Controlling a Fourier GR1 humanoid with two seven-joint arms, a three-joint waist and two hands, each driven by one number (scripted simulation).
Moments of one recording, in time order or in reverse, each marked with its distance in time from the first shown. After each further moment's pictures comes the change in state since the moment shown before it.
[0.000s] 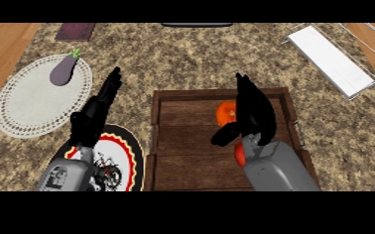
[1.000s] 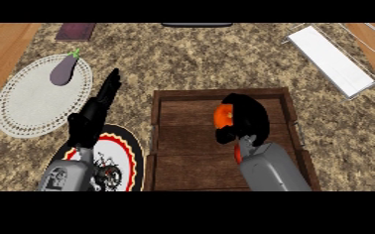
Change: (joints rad) left arm 0.012 -0.041 0.054 0.001 -0.040 -0.055 -0.014; right arm 0.033 0.032 -0.022 0.120 0.020 0.017 -0.082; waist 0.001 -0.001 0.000
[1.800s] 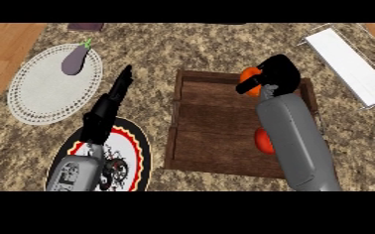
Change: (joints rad) left arm -0.039 -0.036 -0.032 0.018 -0.034 -0.007 -0.020; right arm -0.310 -0.037 -0.355 0.323 0.166 -0.174 0.149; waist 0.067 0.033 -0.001
